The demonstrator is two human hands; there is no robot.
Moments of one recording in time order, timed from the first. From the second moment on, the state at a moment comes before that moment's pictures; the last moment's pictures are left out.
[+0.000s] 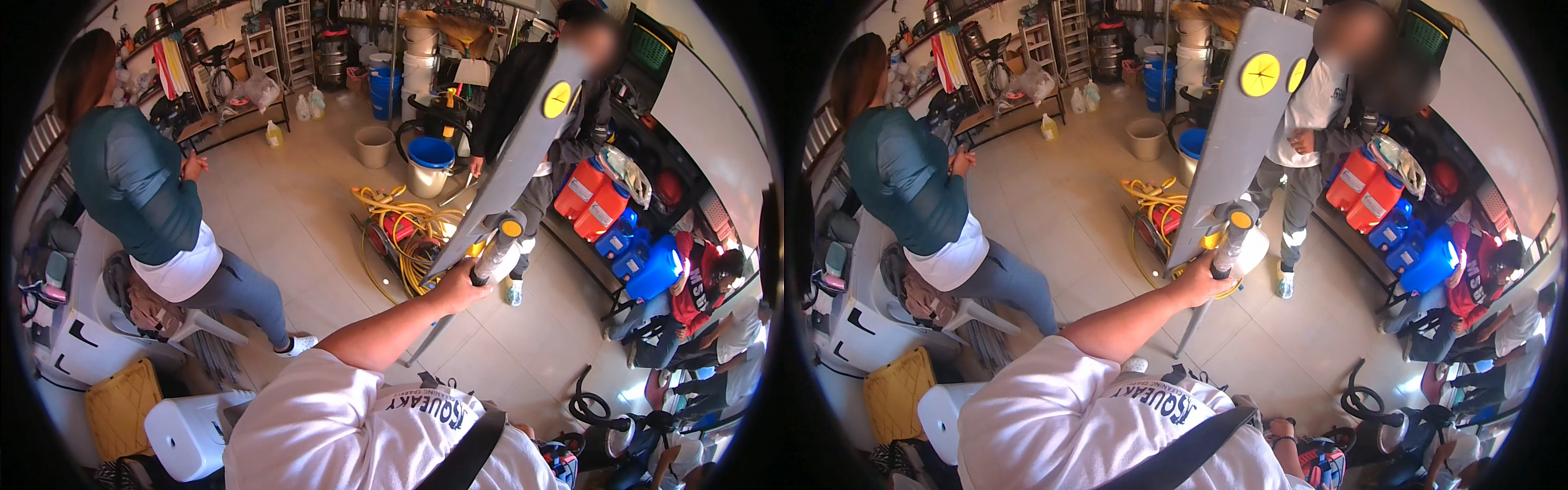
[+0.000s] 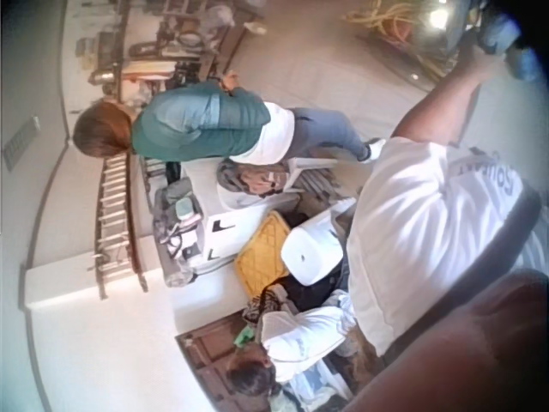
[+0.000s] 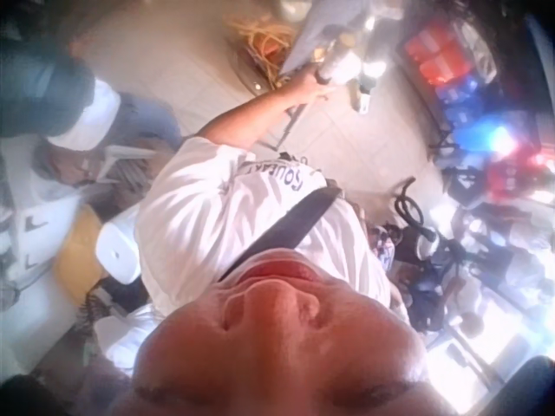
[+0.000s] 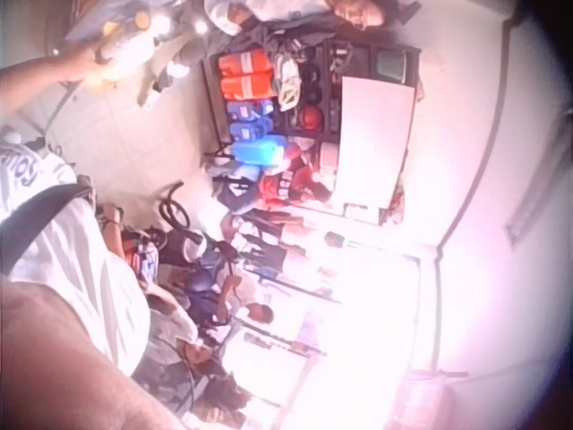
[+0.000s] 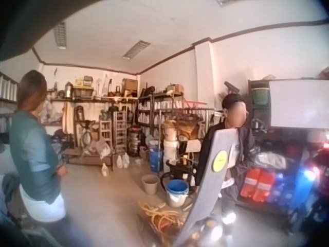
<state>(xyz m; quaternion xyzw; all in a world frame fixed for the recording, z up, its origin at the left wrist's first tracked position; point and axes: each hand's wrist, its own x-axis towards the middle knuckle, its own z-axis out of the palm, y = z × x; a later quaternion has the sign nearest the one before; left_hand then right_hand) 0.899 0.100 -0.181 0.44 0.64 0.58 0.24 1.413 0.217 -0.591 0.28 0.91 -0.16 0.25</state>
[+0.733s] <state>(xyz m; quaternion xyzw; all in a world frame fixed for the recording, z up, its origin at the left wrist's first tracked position) 0.783 0.118 -0.194 0.44 0.51 0.63 0.39 1.293 0.164 -0.577 0.29 0.92 -0.13 0.25</state>
